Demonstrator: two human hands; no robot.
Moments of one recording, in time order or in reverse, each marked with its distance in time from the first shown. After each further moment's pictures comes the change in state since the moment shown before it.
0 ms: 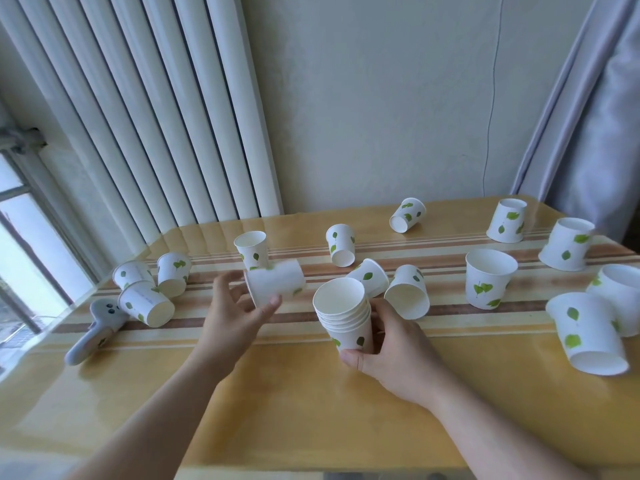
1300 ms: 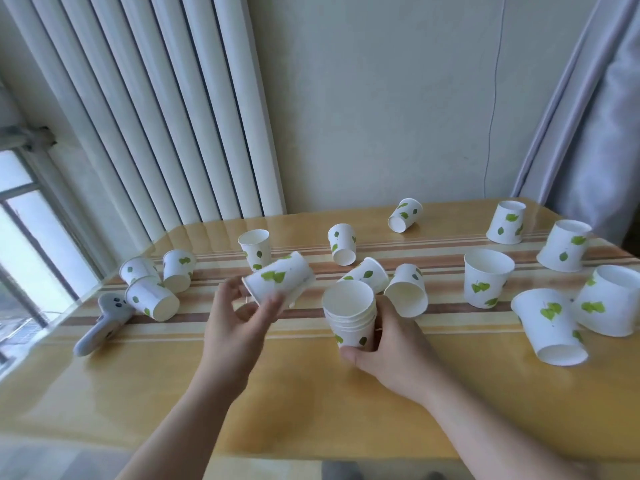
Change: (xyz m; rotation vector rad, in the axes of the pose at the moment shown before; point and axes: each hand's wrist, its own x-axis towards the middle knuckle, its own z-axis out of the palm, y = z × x) left_hand -0.052 0.029 0.014 -0.165 0.132 0.049; right_hand -0.006 -0.008 -0.001 -0.037 0.008 -0.021
